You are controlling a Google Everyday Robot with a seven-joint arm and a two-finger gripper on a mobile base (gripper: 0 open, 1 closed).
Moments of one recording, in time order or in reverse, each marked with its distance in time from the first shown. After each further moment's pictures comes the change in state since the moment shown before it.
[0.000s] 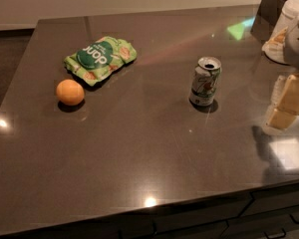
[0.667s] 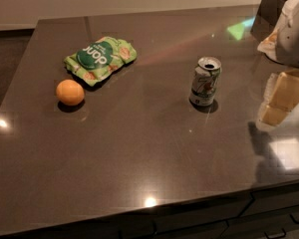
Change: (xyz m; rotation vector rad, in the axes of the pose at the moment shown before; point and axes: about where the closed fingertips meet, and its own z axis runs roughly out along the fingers) arm -0.004 -0.008 0.007 -0.006 0.014 0.014
